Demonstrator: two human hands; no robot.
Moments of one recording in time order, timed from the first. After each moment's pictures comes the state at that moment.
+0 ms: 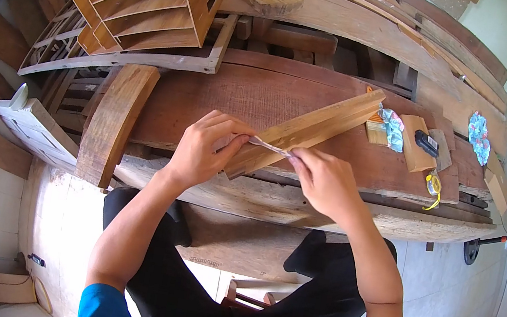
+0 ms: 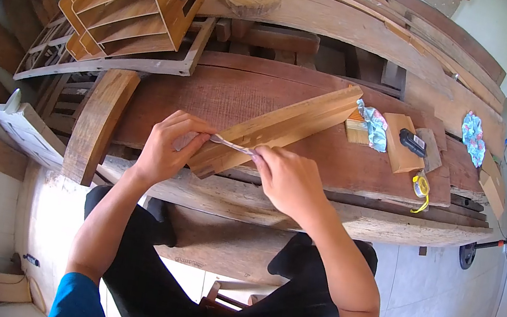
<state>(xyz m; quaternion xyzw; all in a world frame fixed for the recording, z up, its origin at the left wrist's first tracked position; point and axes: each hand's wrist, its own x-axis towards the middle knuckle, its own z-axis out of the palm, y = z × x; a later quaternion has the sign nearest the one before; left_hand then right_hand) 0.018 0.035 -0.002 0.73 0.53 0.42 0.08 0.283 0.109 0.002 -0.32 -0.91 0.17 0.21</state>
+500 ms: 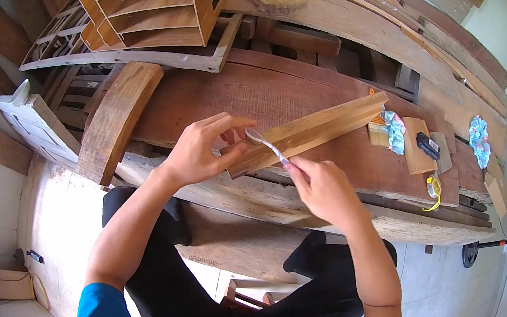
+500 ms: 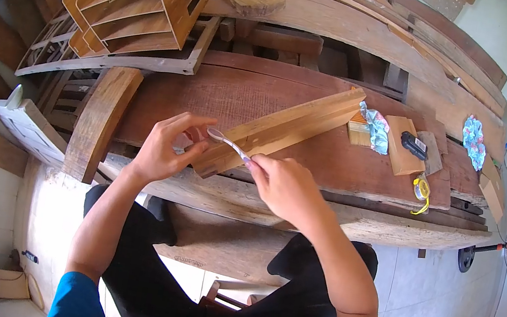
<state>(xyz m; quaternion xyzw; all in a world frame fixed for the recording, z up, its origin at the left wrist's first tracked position) 0.009 0.028 0.001 0.71 0.56 0.39 0.17 0.278 0.099 0.009 -0.33 -0.90 0.25 0.16</state>
